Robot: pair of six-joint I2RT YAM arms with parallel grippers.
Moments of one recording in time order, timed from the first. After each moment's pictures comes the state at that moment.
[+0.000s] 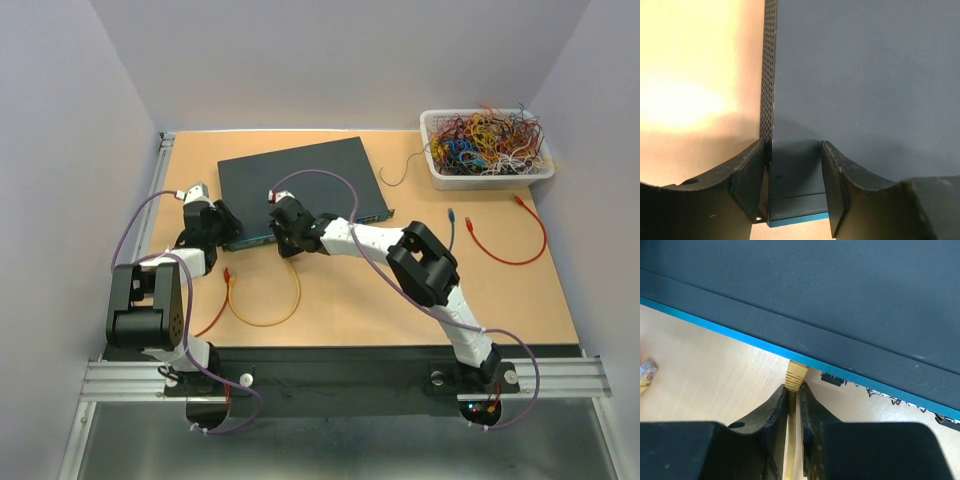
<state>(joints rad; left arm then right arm) 0.00 1.51 0.60 0.35 0.06 -0.50 0.92 2.27 1.73 -0.27 0.11 0.43</state>
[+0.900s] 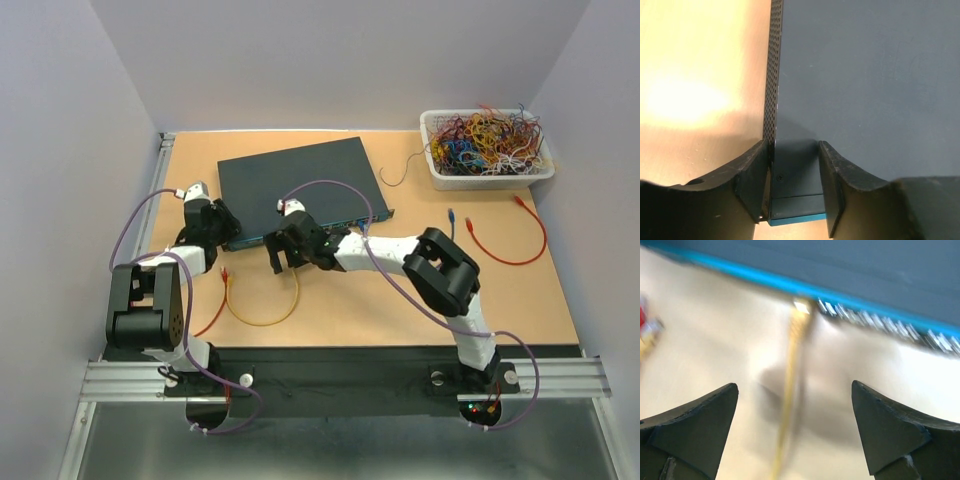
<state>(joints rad) 0.00 1.51 0.62 0.31 0.02 -0.50 0.96 2.12 1.48 -0.10 0.17 0.44</state>
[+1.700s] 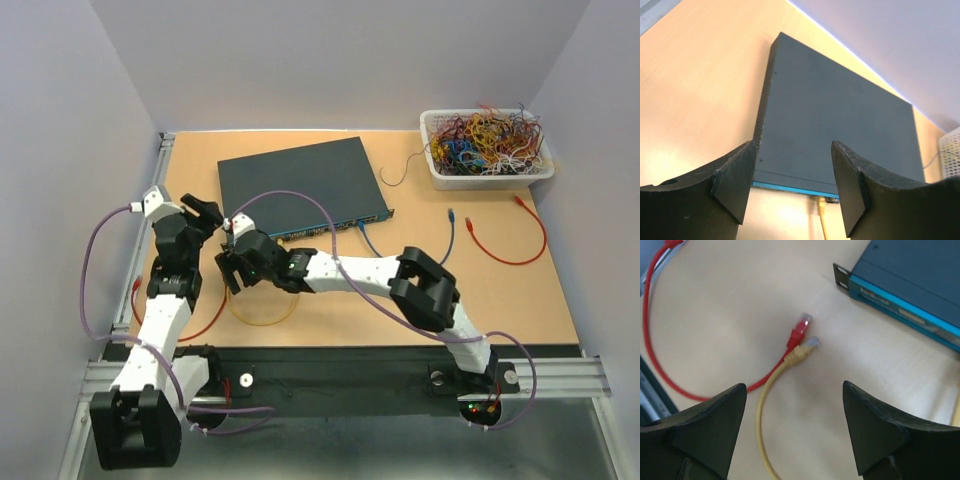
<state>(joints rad) 0.01 0.91 0.53 0.16 -0.14 -0.62 1.17 2.15 1.67 -0.08 0.19 0.40</state>
